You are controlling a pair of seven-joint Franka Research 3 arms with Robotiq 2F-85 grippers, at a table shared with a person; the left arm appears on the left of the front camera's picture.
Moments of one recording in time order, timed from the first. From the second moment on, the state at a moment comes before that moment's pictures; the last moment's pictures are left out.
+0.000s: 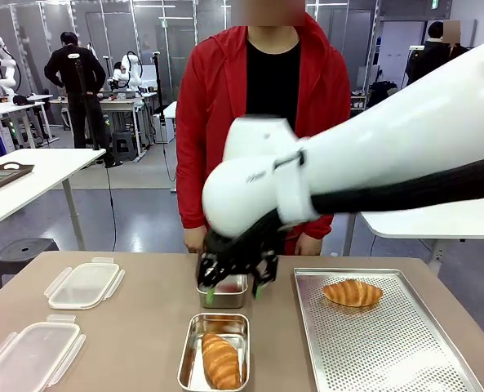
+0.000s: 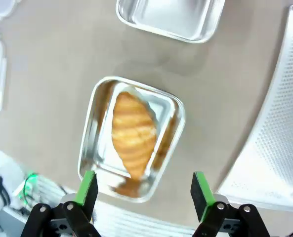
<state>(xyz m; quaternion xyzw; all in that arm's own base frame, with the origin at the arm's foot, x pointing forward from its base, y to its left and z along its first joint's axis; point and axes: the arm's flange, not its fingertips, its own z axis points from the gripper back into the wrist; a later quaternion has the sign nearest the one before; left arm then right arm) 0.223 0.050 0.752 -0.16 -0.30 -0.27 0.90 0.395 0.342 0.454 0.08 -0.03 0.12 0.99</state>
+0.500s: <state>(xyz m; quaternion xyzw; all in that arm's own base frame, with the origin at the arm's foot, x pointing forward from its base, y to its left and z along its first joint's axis) 0.223 0.050 0.752 -0.16 -0.30 -0.27 0.90 0.302 0.180 0.611 0.08 -0.13 0.21 0.97</state>
